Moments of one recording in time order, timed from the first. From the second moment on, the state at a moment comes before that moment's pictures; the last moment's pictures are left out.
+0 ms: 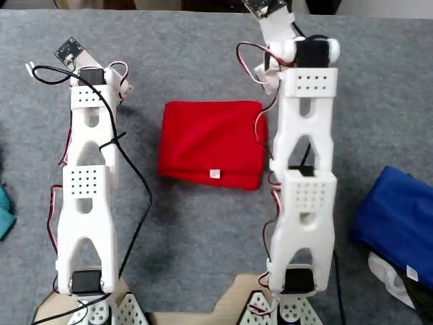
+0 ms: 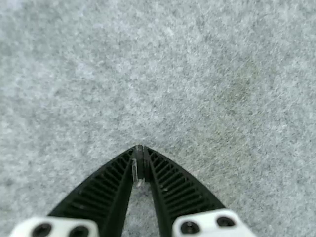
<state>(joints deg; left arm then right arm) -7.7 70.2 -77.5 77.1 32.4 -4.3 42.5 -71.9 101.5 18.9</state>
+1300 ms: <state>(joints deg) -6.5 70.2 -77.5 77.1 31.9 -5.3 -31.2 24.0 90.8 -2.8</state>
